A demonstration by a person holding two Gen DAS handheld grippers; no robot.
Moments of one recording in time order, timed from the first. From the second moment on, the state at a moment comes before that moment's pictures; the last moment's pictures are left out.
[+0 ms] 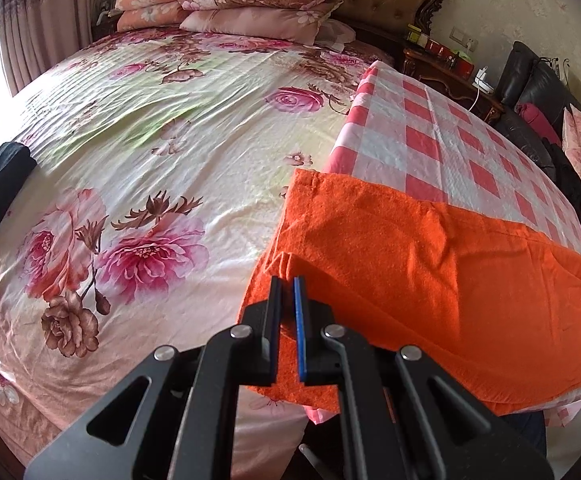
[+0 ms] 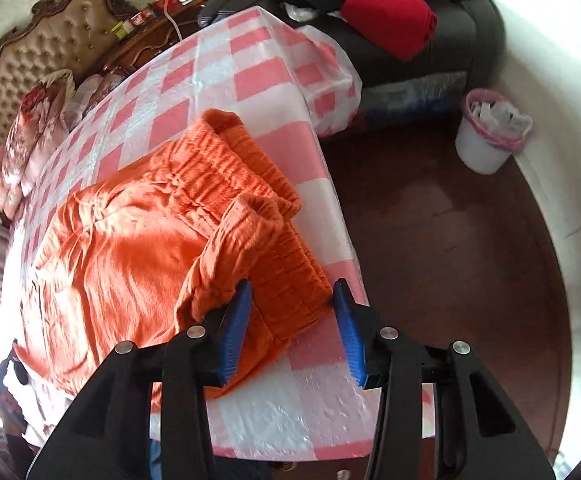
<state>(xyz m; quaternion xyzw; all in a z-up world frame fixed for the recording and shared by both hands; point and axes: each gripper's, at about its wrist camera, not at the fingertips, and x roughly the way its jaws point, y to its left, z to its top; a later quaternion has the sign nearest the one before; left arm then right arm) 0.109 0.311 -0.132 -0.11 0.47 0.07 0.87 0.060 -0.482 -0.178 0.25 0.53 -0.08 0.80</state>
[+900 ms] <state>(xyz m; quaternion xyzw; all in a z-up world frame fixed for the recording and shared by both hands) 0.077 0.337 -0.146 -0.15 0.49 0.09 0.85 0.059 -0.414 -0.186 -0.07 0.54 -0.23 0.80</state>
